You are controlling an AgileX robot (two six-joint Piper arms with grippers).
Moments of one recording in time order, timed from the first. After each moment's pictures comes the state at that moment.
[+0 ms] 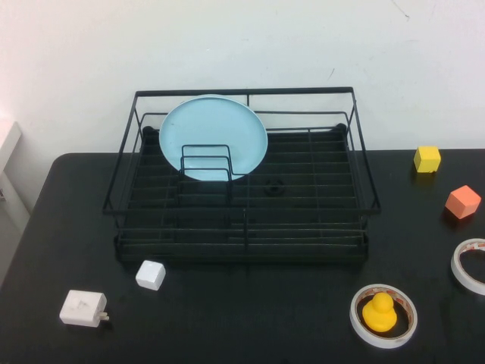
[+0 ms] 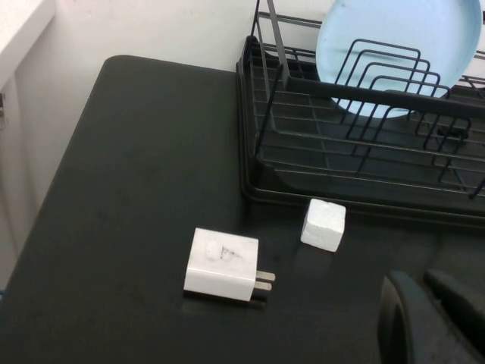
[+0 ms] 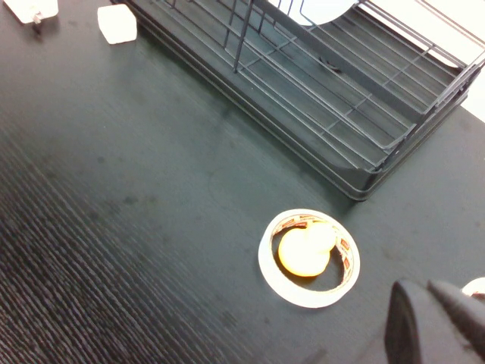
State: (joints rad) right arm -0.04 0.35 -0.38 0.68 0.88 -1.08; left arm -0.12 -0.01 0.02 -0.08 0.36 -0.16
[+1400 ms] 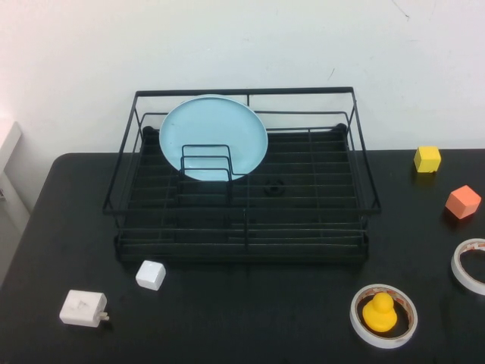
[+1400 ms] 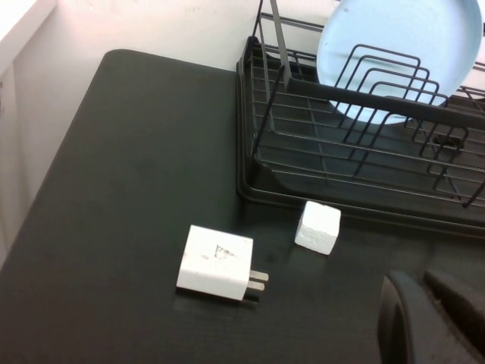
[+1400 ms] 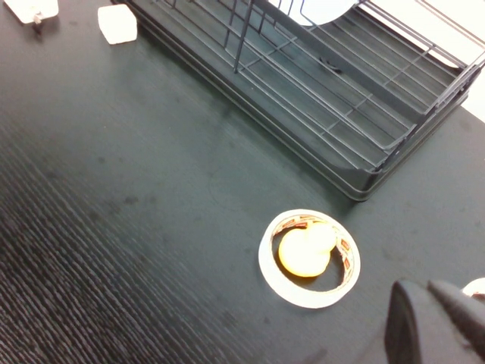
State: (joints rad) right arm -0.04 0.35 -0.38 0.68 0.88 -1.08; left arm -0.12 -0.01 0.02 -0.08 0.36 -0.20
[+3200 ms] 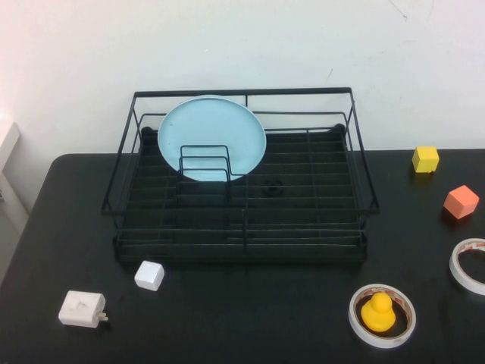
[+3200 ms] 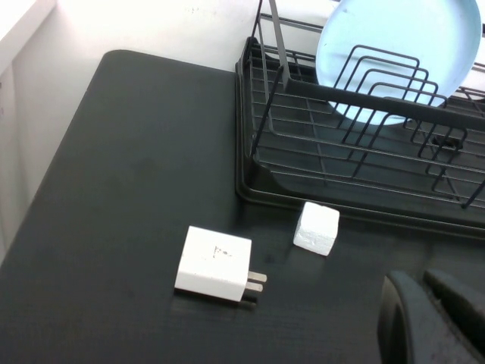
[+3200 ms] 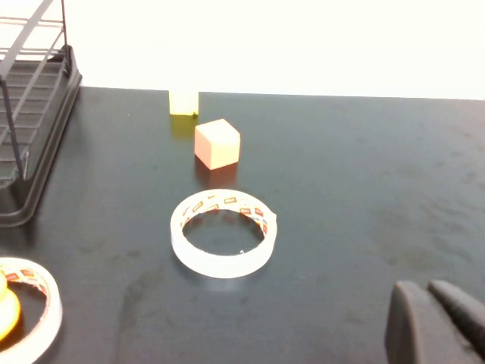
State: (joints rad) right arm -0.11 -0.01 0.02 -0.13 0.40 0.03; left arm -0.11 -0.01 0.02 -0.08 0.36 -0.21
